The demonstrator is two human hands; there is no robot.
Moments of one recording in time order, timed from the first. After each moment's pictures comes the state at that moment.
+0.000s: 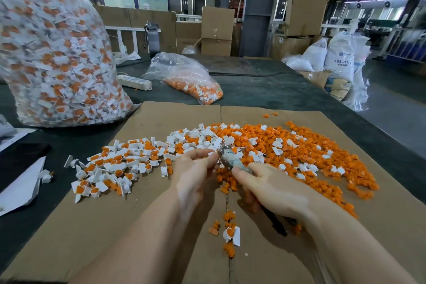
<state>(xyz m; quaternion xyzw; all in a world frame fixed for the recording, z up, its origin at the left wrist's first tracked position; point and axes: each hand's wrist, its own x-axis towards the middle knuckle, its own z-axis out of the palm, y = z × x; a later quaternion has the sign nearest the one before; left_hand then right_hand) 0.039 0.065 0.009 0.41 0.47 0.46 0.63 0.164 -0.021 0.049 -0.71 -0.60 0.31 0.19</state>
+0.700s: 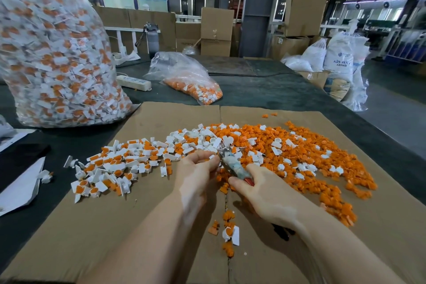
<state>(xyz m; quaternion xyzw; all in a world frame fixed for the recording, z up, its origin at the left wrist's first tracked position) 0.045 0.056 0.009 0.38 0.46 0.47 0.65 0.160 -0.022 0.032 -0.73 -0.61 0.22 0.21</state>
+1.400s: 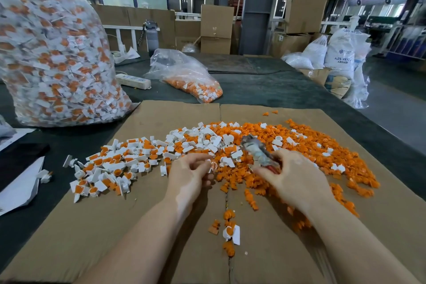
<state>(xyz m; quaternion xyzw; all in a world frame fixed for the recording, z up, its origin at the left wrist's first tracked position) 0.025 0.054 -0.002 0.53 0.45 0.44 0.56 0.204 -0.016 0.024 -0.80 -0.57 -0.02 0.17</state>
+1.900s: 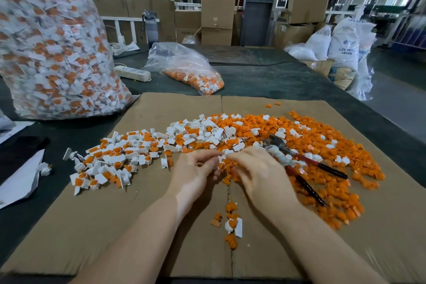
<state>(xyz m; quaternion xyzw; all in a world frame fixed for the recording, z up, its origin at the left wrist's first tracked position) 0.023 0.054 -0.008 0.61 0.43 0.40 0.53 0.161 -0.008 -0.005 -0.63 -0.71 -0.10 0.29</state>
